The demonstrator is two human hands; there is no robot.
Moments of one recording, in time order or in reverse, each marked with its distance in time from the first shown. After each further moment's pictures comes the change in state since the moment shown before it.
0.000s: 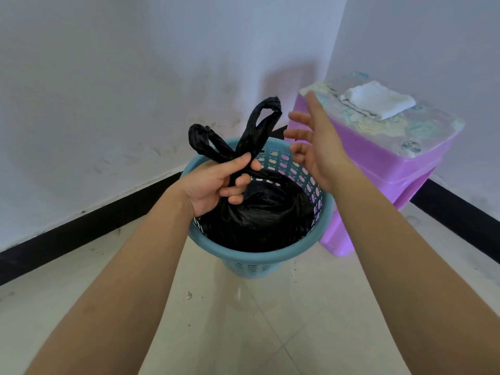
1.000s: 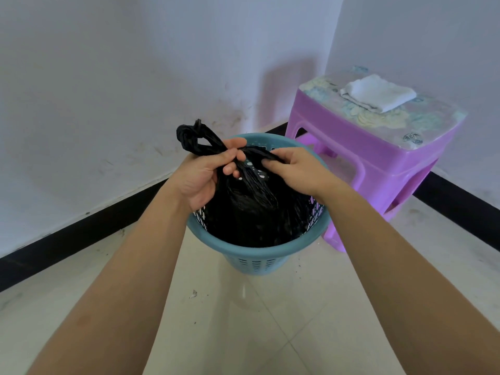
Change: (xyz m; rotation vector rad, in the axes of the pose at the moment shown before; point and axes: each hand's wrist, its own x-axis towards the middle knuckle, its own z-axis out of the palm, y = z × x) left_hand -0.007 0.005 0.001 -0.136 0.275 0.196; right_hand -0.007 0.044 0.008 -0.554 -0.244 -0.131
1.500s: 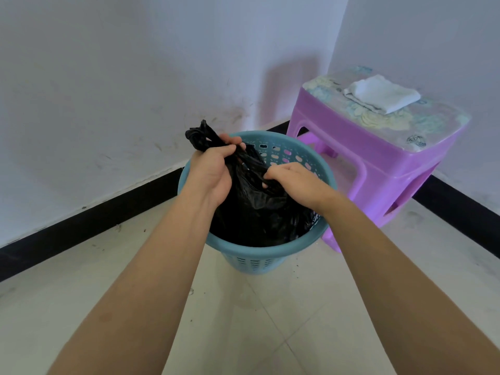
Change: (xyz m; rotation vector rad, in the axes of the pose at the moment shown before) left_hand 0.024 -0.014 0.027 -0.328 0.410 0.079; right_hand -0.015 0.001 0.007 -0.100 -0.113 0.151
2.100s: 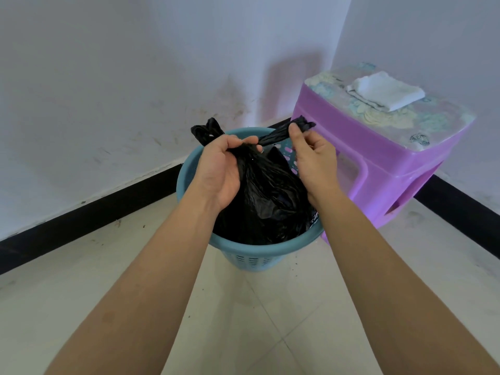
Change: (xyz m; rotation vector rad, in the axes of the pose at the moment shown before) left_hand -0.021 -0.001 0.005 -0.028 -0.233 -0.135; right_hand 0.023 0.008 -0.001 0.571 0.601 -0.171
